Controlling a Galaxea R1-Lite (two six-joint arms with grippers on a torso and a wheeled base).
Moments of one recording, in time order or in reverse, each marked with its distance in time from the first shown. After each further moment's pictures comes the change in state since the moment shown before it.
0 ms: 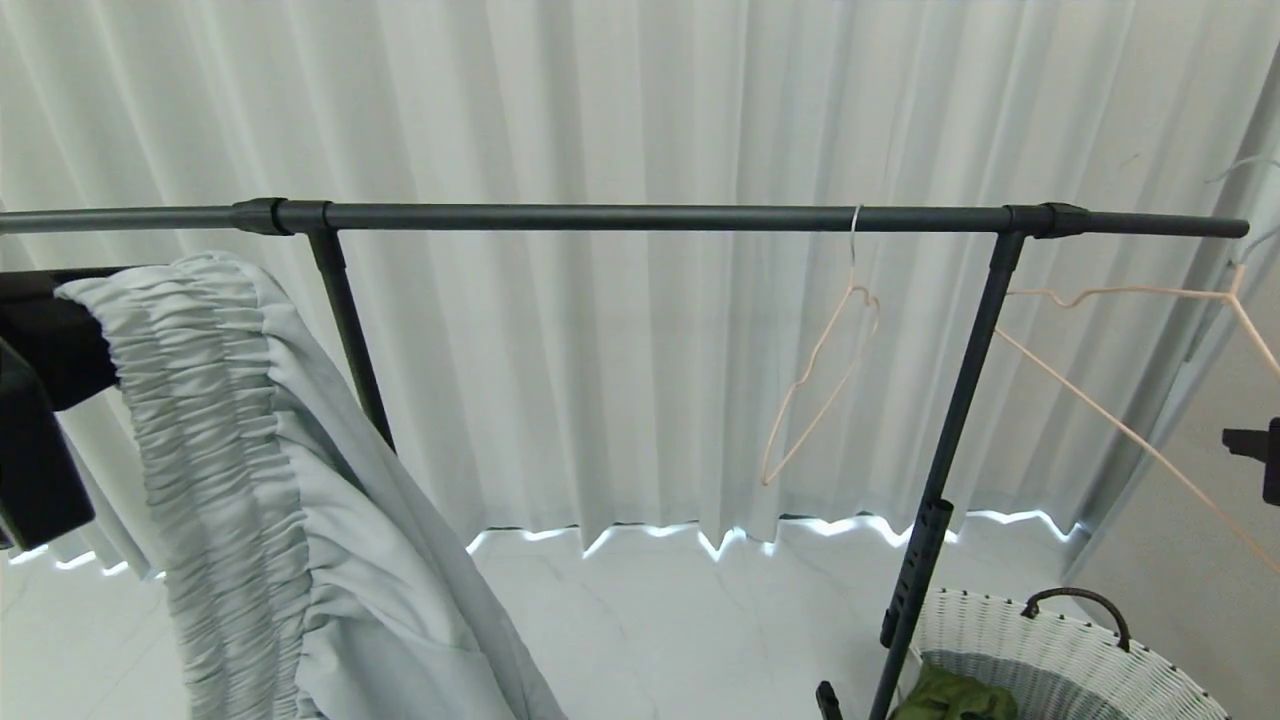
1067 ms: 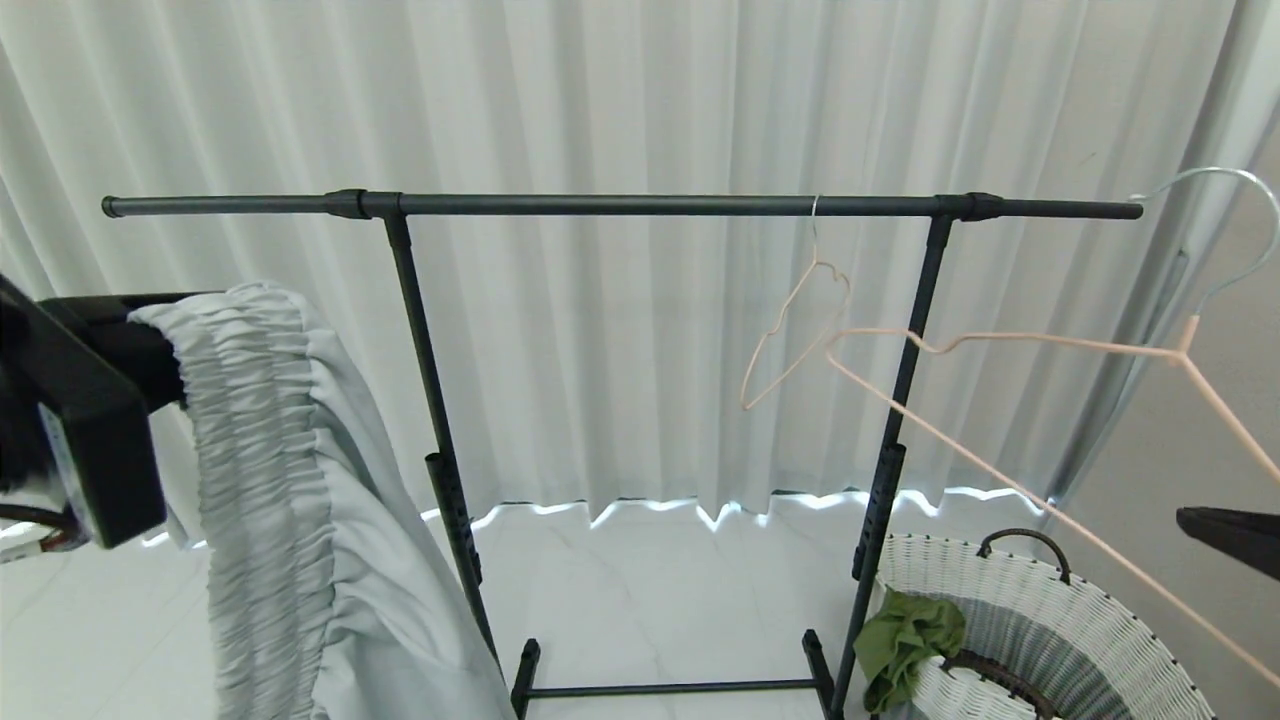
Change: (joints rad) left arm 0.041 0.049 0.001 -0.001 0.009 0.000; right arm 0.462 -0.239 0.100 0.104 0.003 -0.057
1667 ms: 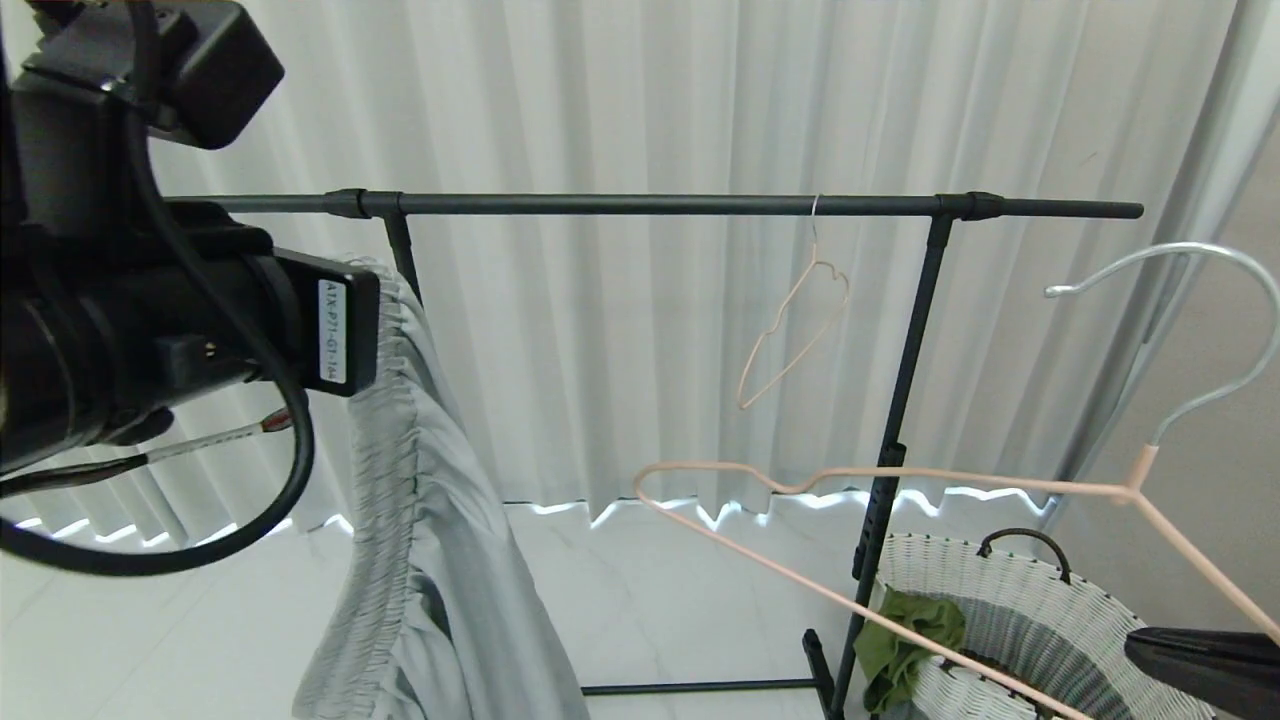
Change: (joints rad) left arm 0.055 0.251 -0.145 -0.002 0.233 -0.215; right arm 0.439 -0.023 0.017 0.030 0.000 -0.009
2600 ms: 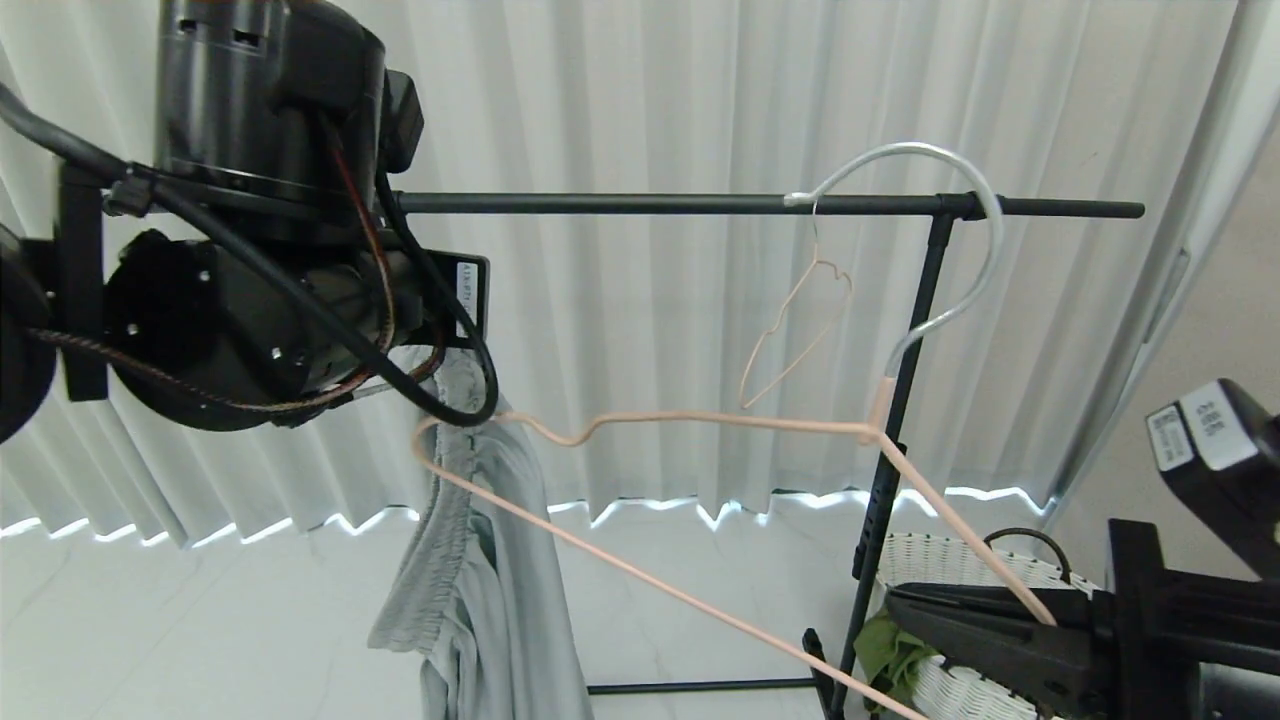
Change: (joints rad) left arm 0.055 0.243 -0.150 -0.001 0.153 -0.139; right arm 0.173 0.310 0.000 -0.430 -0.005 0.118
